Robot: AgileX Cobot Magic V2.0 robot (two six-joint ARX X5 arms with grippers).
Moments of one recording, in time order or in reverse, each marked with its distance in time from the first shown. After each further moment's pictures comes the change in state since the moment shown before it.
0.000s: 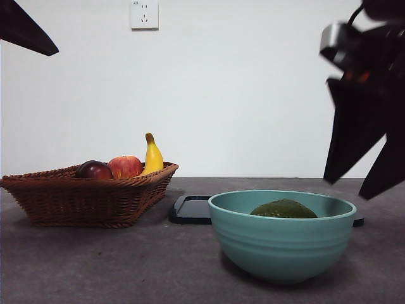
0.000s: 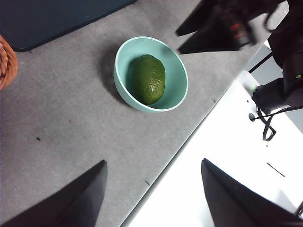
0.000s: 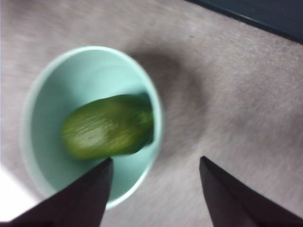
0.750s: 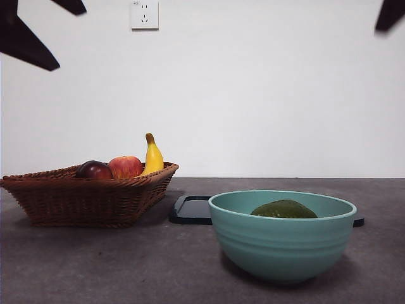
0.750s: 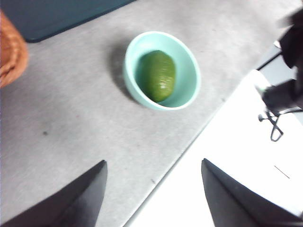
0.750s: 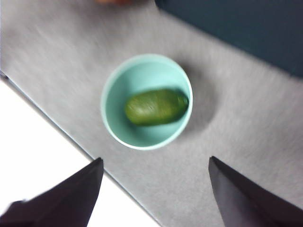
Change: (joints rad) left arm 0.007 0.029 0.000 0.002 -0.008 -0.003; right arm -0.047 -0.287 0.193 -0.408 -0.054 -0.119
